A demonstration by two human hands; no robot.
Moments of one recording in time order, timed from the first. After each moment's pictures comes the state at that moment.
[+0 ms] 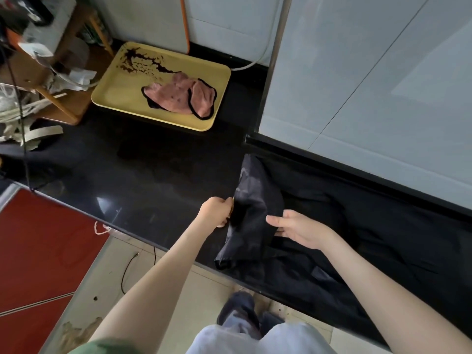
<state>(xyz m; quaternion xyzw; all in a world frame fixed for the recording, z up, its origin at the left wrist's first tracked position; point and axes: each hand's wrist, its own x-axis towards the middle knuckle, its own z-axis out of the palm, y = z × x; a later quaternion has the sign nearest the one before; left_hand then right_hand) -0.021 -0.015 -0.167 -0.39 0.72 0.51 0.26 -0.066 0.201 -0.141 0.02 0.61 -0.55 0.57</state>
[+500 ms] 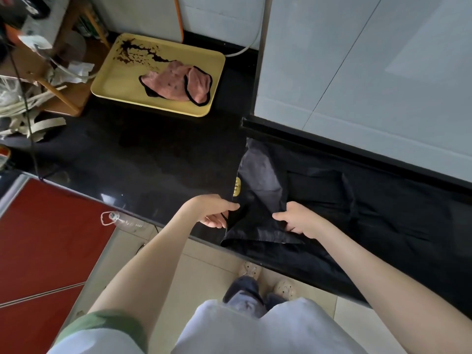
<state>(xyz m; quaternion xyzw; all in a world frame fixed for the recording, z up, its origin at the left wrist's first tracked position) 0.005 -0.025 -0.150 -0.28 0.71 0.43 0.49 -0.033 0.211 -0.156 0.09 0.79 -0.34 0.51</state>
